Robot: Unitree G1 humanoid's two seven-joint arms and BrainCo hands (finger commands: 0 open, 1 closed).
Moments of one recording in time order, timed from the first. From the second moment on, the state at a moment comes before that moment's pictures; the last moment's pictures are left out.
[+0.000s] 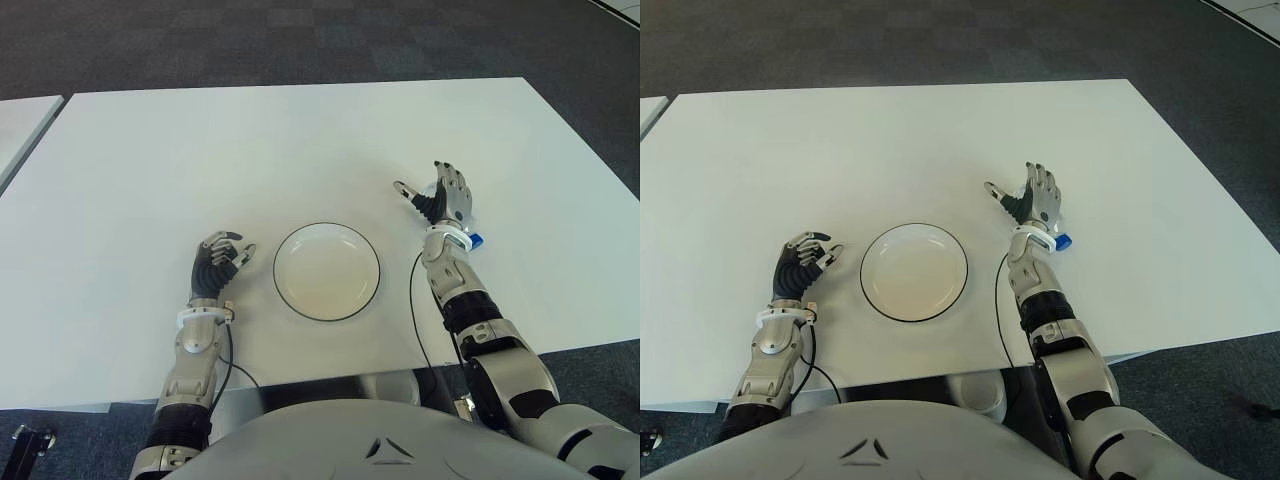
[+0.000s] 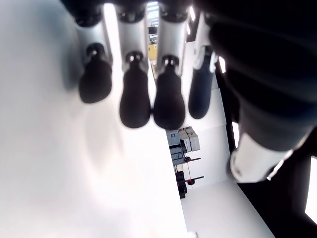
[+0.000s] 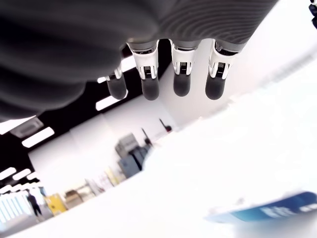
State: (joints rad) left arm 0.21 0.10 0.06 0.25 0.10 -0.28 0.13; right arm -0.44 -0.21 0.18 0.68 -0.71 0.25 -0.50
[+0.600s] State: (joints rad) left arm 0.22 0.10 0.06 0.21 0.10 -0.23 0.13; right arm -0.65 -0.22 0.25 1.08 -0.70 0.28 -0.55
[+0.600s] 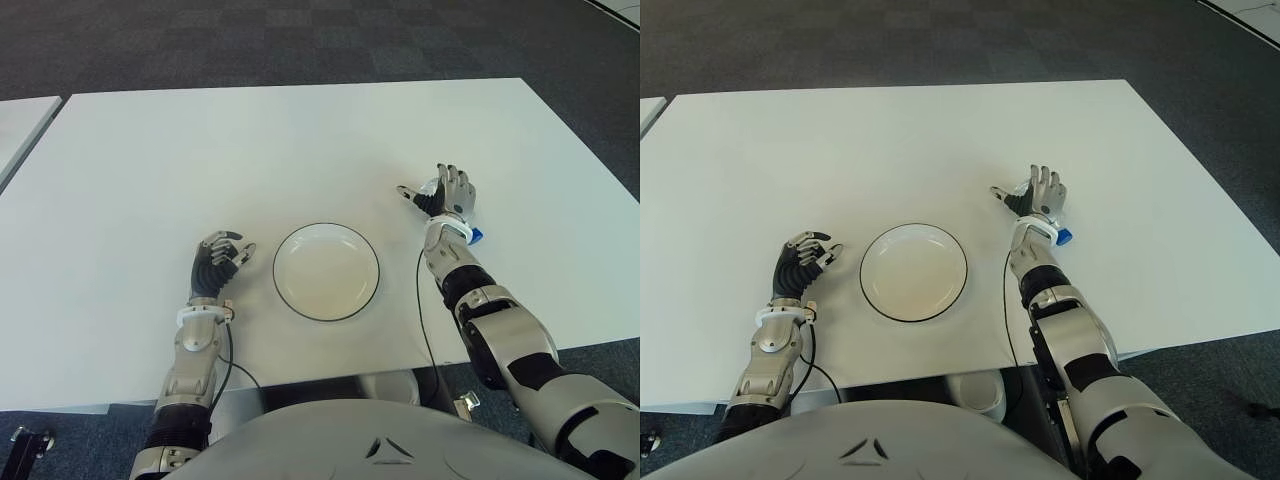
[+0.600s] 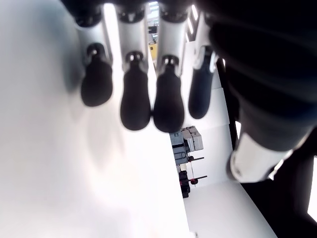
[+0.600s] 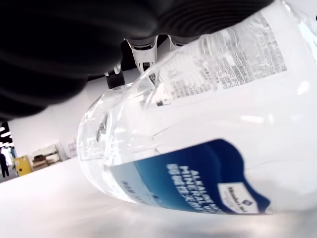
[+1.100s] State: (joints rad) left arm 0.22 0.10 0.06 0.20 0.11 -0.20 0.13; right arm -0.71 -0.21 0.24 1.20 -0.65 0.34 -0.56
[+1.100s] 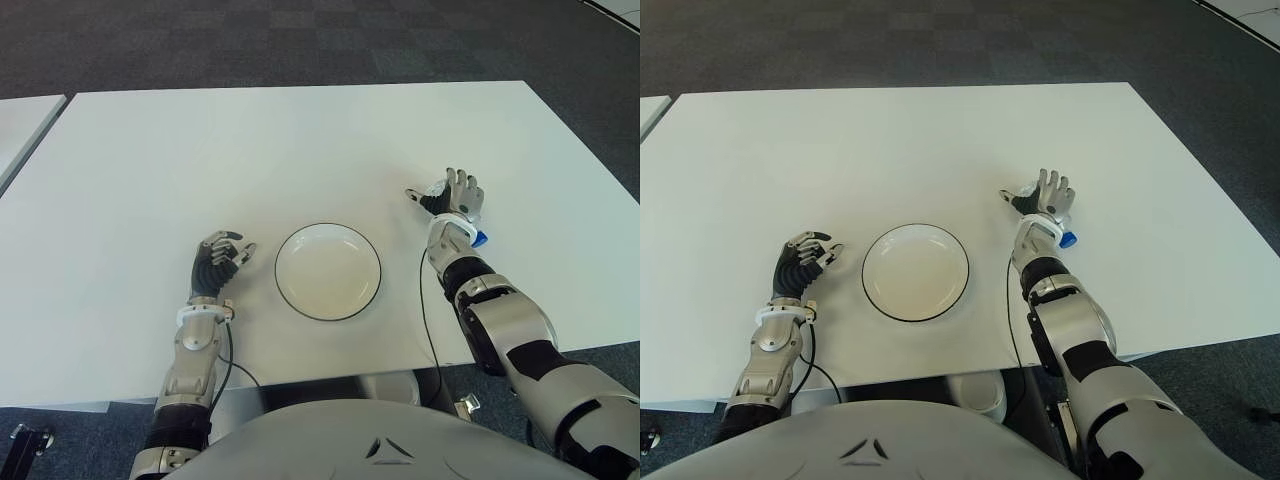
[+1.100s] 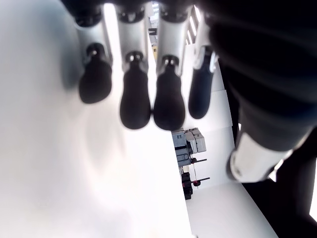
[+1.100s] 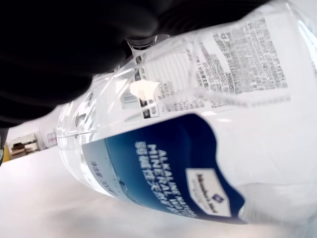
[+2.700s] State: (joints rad) left arm 0.22 0.10 0.06 0.19 0.13 -0.19 0.13; right arm -0.75 -0.26 0.16 1.25 -0.55 0.44 -0.44
